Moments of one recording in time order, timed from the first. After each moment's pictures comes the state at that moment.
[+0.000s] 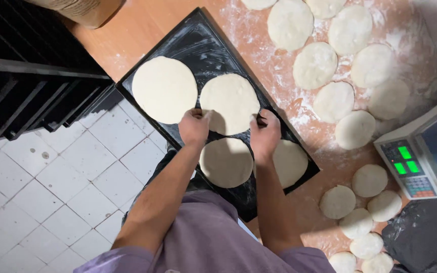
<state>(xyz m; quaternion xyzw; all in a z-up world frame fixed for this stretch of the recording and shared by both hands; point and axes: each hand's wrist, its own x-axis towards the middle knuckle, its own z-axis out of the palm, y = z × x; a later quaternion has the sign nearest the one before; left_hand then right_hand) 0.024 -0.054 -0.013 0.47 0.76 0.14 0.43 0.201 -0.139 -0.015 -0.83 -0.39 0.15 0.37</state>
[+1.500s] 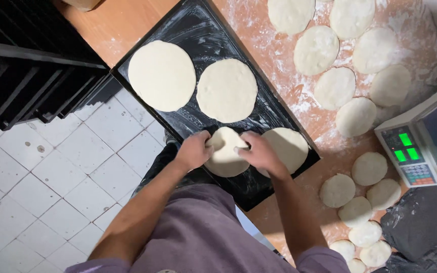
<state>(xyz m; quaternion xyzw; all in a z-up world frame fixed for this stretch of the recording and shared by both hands) -0.035 -0.130 -0.018 0.79 0.47 -0.12 0.37 0.212 -0.212 -0.015 -0.69 -0.65 0.32 0.01</state>
